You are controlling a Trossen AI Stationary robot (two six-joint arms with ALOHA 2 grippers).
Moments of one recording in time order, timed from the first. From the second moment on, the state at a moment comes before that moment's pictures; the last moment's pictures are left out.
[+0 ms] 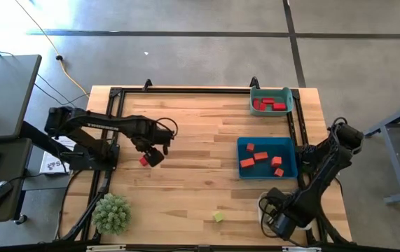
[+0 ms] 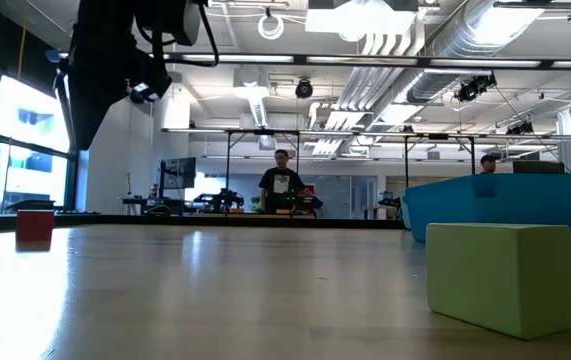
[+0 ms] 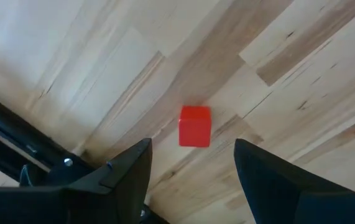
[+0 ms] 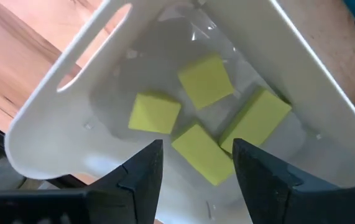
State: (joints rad) left arm 0.13 1.46 1.07 -1.31 -0.03 -0.72; right arm 0.96 1.63 1.16 -1.09 -0.04 1.77
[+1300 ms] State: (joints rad) left arm 0.10 1.47 0.75 -1.02 0.08 -0.76; right arm 0.91 1.63 1.16 -1.09 -0.05 1.77
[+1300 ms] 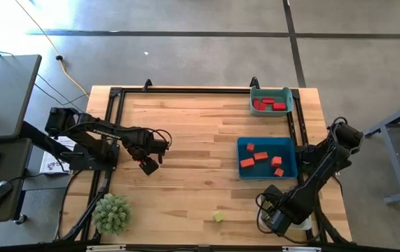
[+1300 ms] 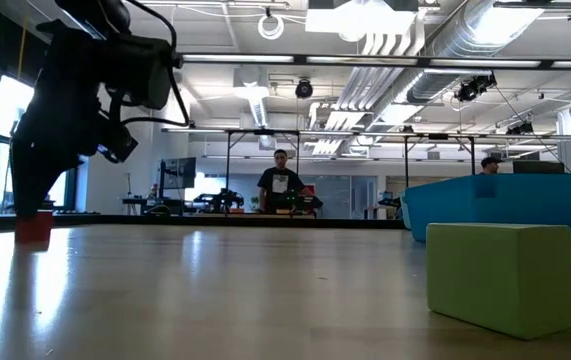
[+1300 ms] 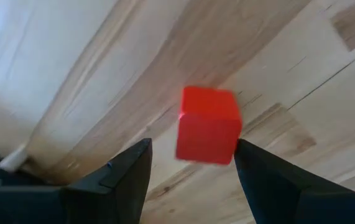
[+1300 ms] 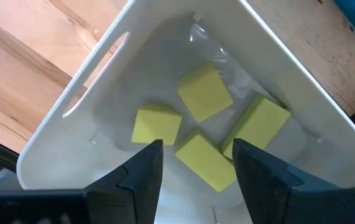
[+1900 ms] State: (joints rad) left arm 0.10 1.47 0.73 -0.97 0.07 -0.67; right arm 0.87 1.63 1.16 -1.10 -0.08 1.77
